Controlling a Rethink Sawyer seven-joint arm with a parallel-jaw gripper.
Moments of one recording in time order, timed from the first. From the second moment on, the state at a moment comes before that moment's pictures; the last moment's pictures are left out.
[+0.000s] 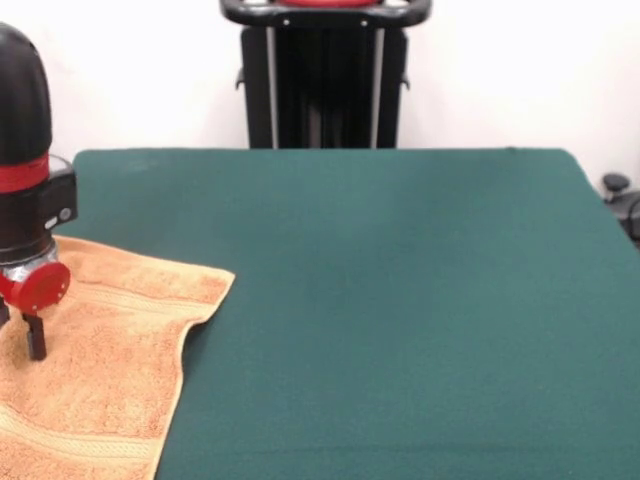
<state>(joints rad) -0.60 -0.26 -0.02 1.20 -0.03 0.46 1.77</state>
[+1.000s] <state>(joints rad) -0.70 -0.33 0.03 1.20 -0.14 0.72 1.77</state>
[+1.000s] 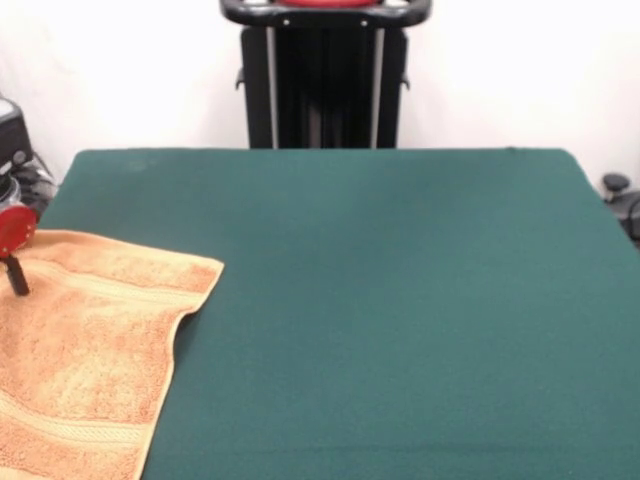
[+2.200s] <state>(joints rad) -0.69 -0.34 0.10 1.31 -0.14 0.70 1.77</state>
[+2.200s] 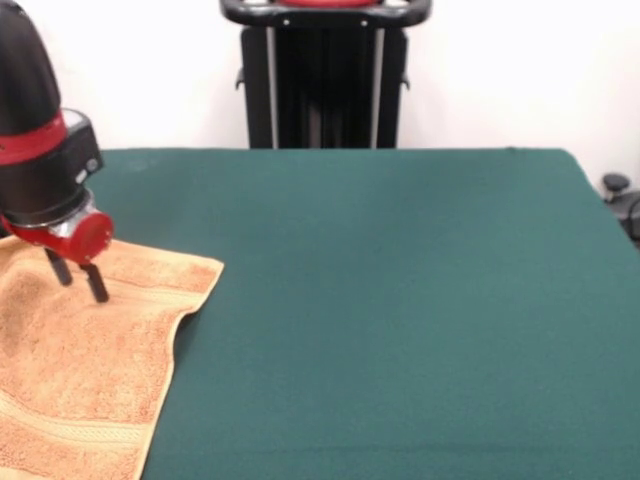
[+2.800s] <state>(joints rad) -0.80 -0.32 0.24 1.35 -0.13 0.68 1.77</state>
